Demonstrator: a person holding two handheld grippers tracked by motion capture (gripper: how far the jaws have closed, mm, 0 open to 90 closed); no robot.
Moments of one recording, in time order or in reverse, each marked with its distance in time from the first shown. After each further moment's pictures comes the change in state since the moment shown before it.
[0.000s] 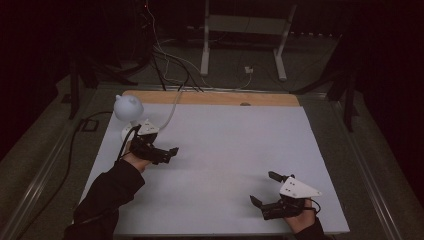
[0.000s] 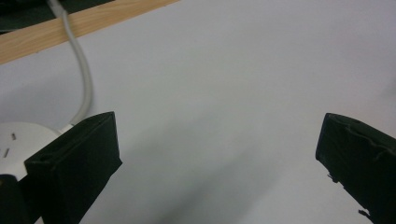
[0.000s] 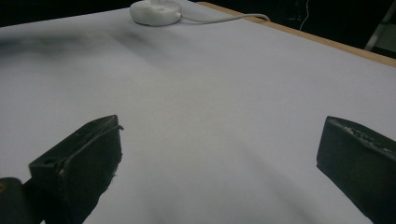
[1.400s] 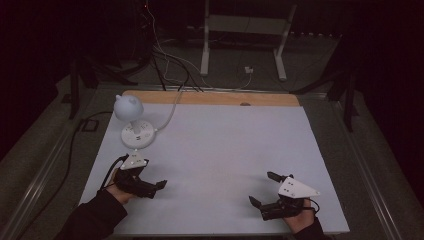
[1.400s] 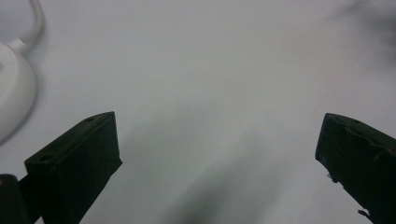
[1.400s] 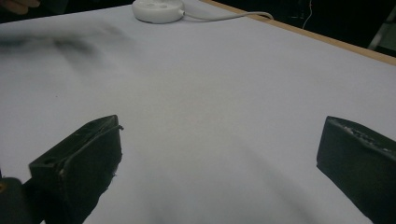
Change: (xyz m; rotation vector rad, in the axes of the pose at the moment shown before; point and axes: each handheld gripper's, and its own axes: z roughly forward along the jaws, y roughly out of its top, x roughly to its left) left arm -0.024 -0.074 -0.041 0.061 -0.073 0.054; right arm 0.002 0.001 0.002 0.013 0.007 -0.007
